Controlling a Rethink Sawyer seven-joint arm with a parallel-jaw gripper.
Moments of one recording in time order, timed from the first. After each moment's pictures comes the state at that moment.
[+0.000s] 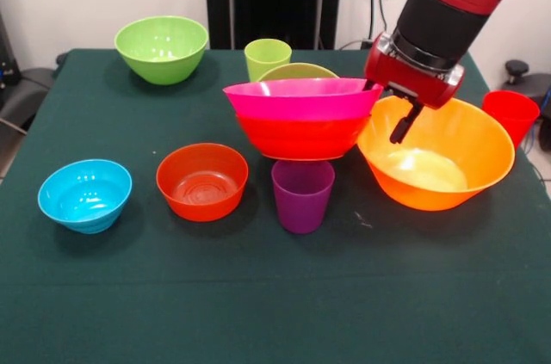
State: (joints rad) arm 0.25 -0.39 -0.39 1.38 0.14 0.65 2.11
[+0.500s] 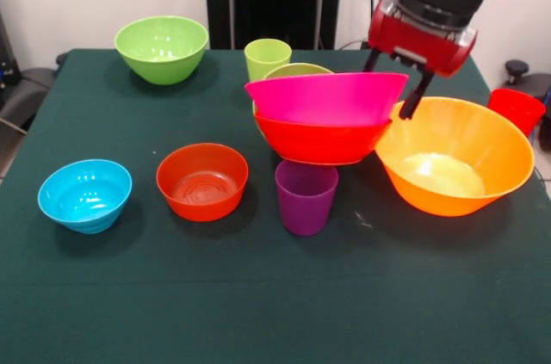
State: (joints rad) arm 0.22 -0.50 -0.37 1.39 0.14 0.68 2.11
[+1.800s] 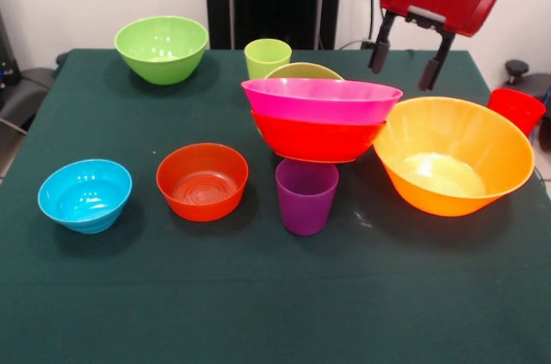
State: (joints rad) arm 0.17 -0.60 -0.32 1.40 0.14 0.73 2.11
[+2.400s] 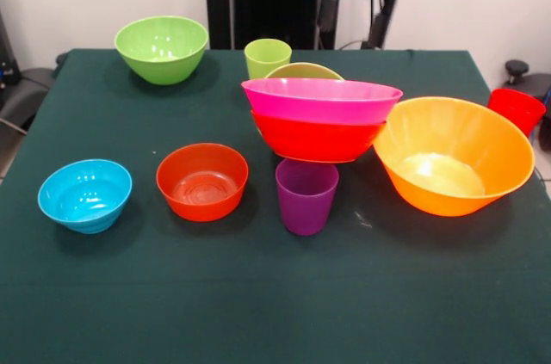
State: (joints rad) arm 0.01 -0.71 -0.26 1.40 0.13 0.87 2.11
